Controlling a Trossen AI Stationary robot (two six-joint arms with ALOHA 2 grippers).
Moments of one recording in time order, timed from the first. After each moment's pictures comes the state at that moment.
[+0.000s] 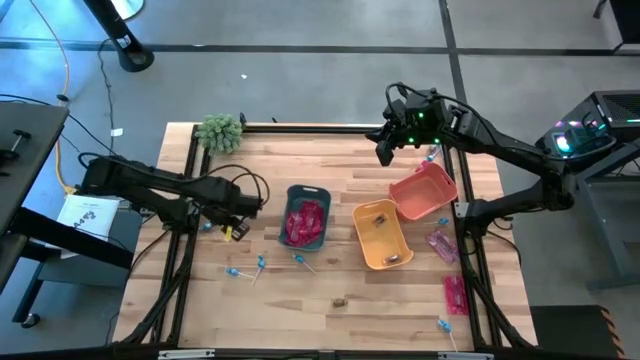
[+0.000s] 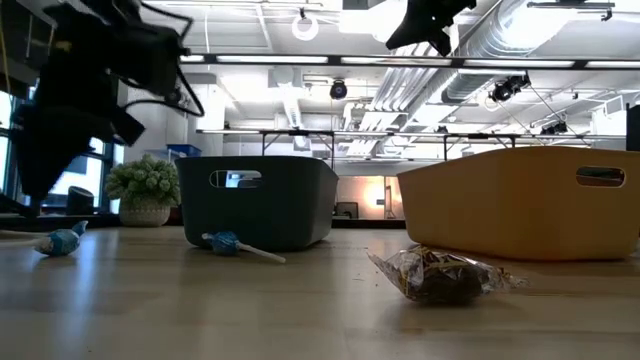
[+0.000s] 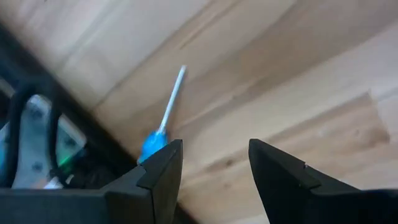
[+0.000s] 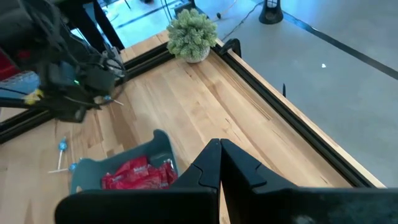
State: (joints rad) left arm 0.00 1.32 0.72 -1.19 0.00 -0.93; right arm -0.43 1.26 1.34 -0.62 -0.08 0.18
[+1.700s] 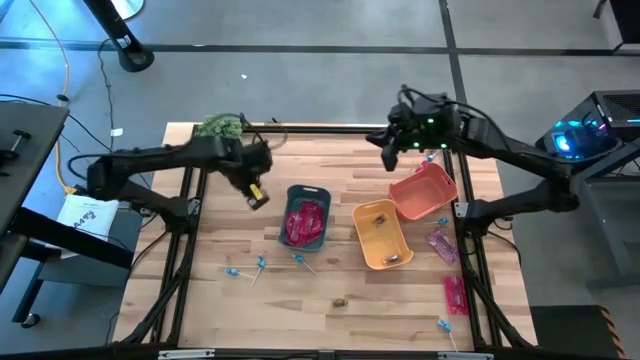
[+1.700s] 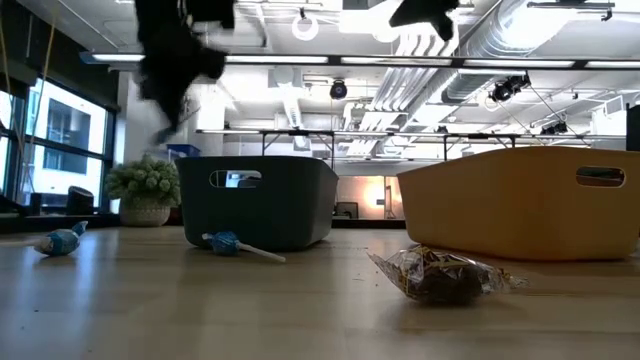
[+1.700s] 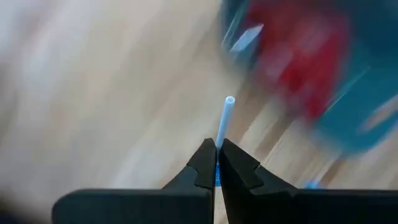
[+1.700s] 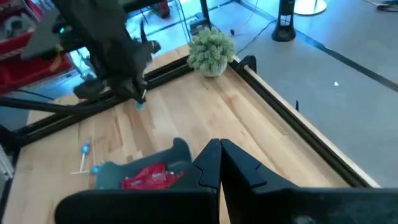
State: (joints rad) left arm 0.28 1.32 1.15 -1.09 0.00 -0.32; right arm -0.36 1.21 1.34 -0.61 -0.06 0.19
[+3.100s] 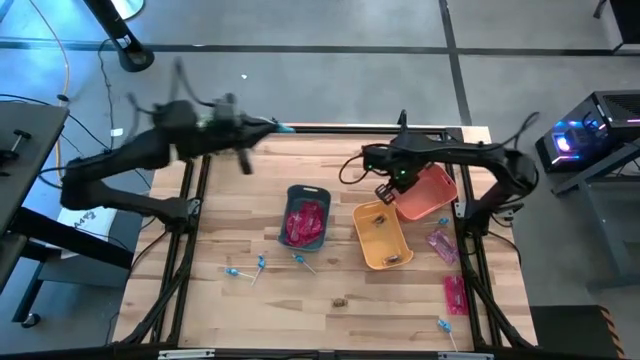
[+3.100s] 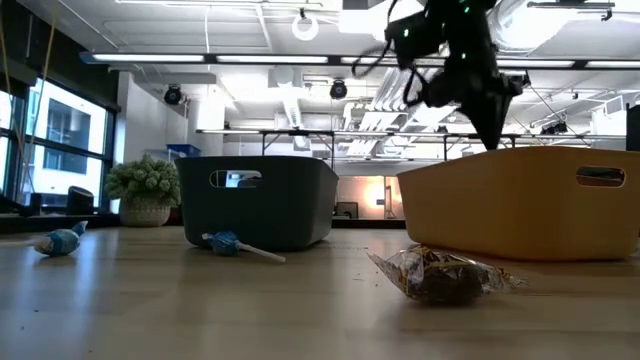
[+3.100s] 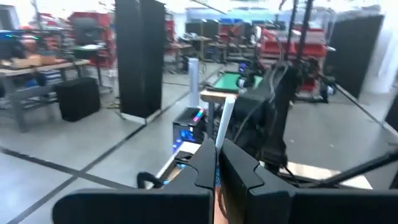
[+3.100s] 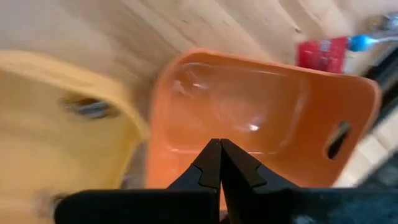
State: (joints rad) left arm 0.21 1.00 1.25 -0.25 -0.11 -0.01; right arm -0.29 1.64 1.34 -1.45 0.13 0.61
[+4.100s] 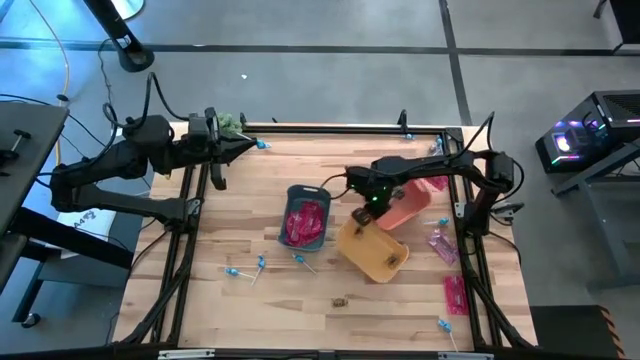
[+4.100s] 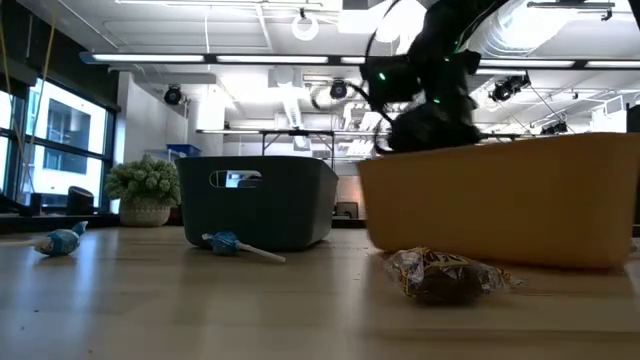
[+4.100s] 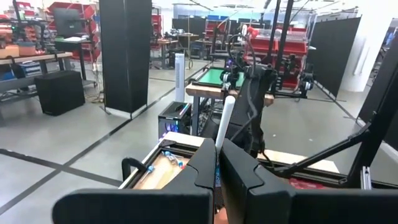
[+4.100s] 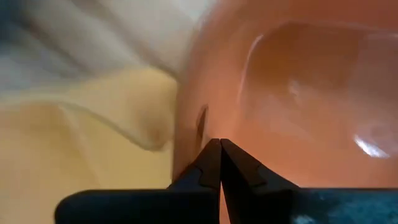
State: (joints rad) left arm 0.12 0.84 1.14 -0.33 -0.15 -0.05; right arm -0.19 1.78 1.17 -0.90 -0.30 0.68
